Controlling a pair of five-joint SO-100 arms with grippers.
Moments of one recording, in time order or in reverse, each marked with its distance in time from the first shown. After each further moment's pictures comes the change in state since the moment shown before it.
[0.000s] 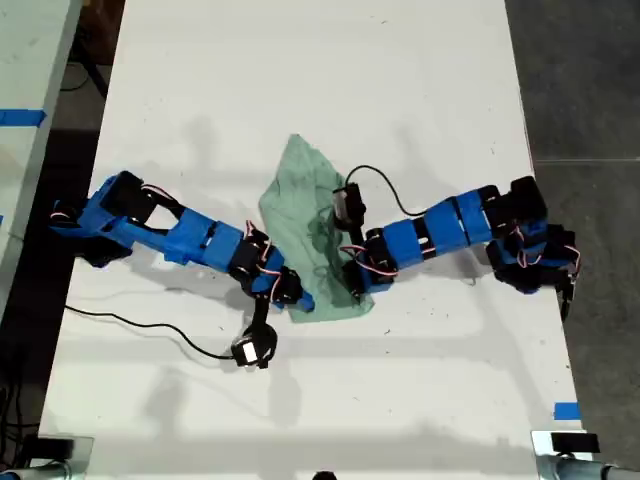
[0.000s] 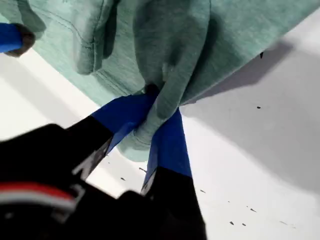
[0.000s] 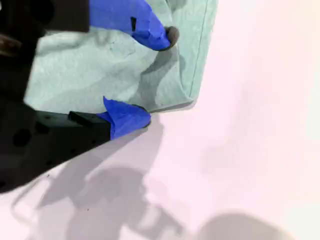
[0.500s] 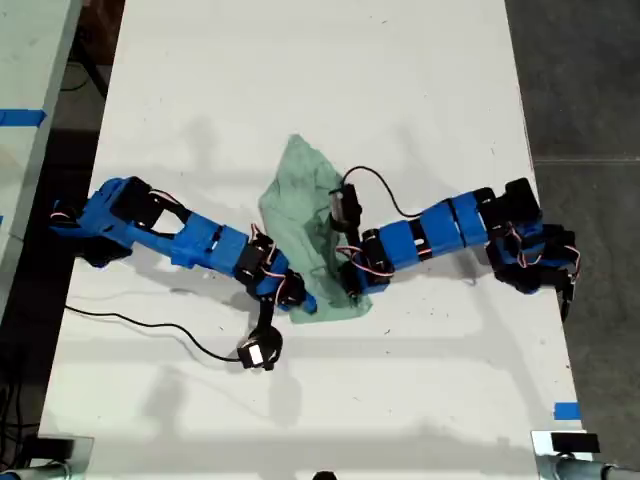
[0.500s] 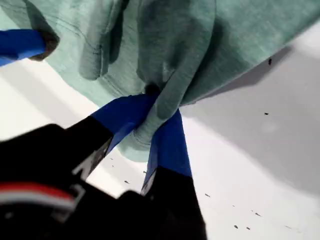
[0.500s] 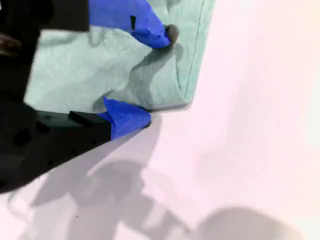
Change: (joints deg) arm 0 0.0 -5.5 -4.3 -1.2 0.1; arm 1 -0.1 -2.8 -4.2 1.3 -0.4
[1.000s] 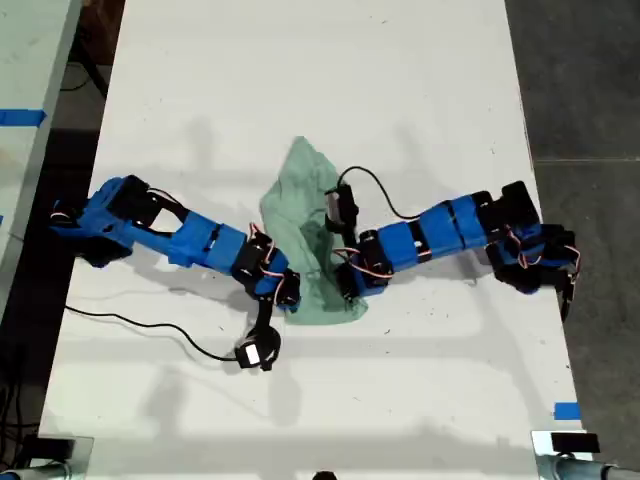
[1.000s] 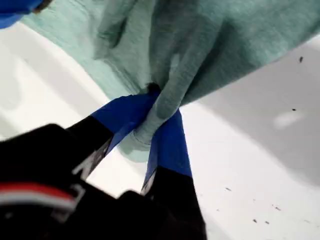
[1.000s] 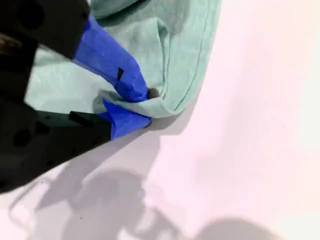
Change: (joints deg) arm 0 0.0 4.2 0.1 1.5 0.3; arm 1 -1.1 -1.3 -11.5 6.8 0.5
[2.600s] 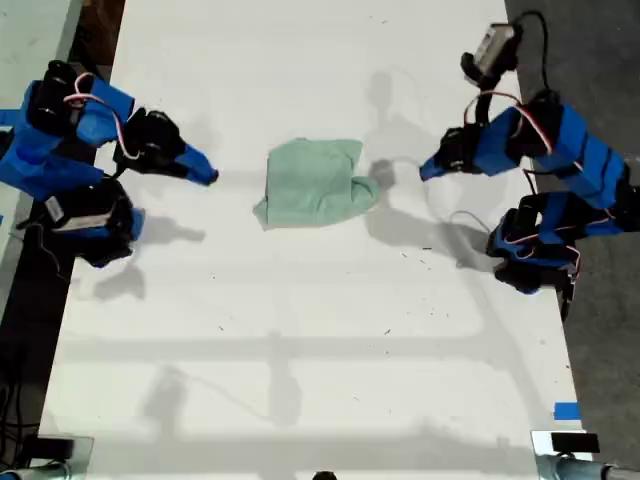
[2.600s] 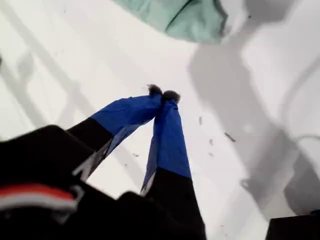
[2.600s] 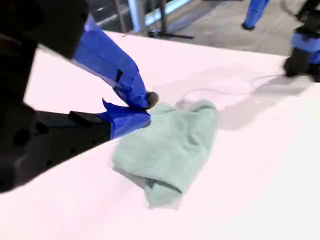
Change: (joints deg) arm 0 -15.9 78.9 31.4 19.6 12.0; arm 1 32.0 73.8 35.7 13.6 -18.0
